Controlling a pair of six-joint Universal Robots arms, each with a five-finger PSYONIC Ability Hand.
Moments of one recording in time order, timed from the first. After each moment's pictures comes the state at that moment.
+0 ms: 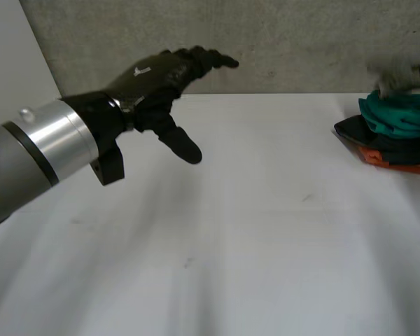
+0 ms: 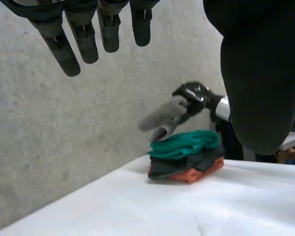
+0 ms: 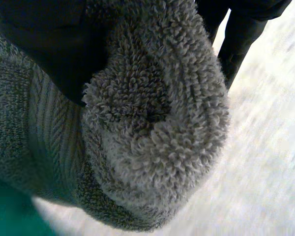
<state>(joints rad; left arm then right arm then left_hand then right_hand) 4.29 -1.70 -1.37 3.06 -0.98 3.00 1.41 -0.59 0.84 -0.73 1.25 2.93 0.19 0.21 0.21 0.20 0.05 1.01 1.15 1.16 1.20 0.95</state>
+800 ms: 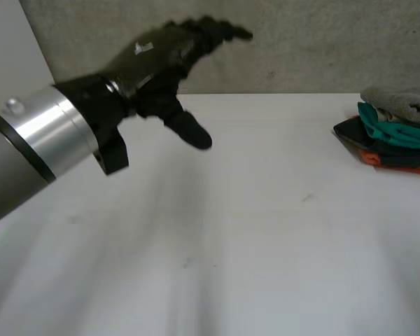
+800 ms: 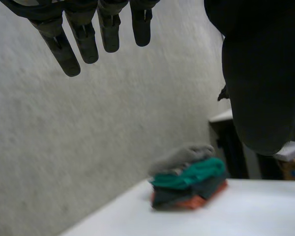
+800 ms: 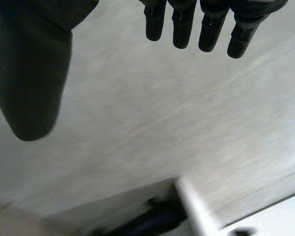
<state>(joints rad) 4.26 -1.62 -1.37 3.15 -1.00 2.98 1.20 -1.02 0.95 -0.08 1.56 2.43 0.19 0.21 0.21 0.20 0.05 0.23 0.21 0.21 0.21 0.05</state>
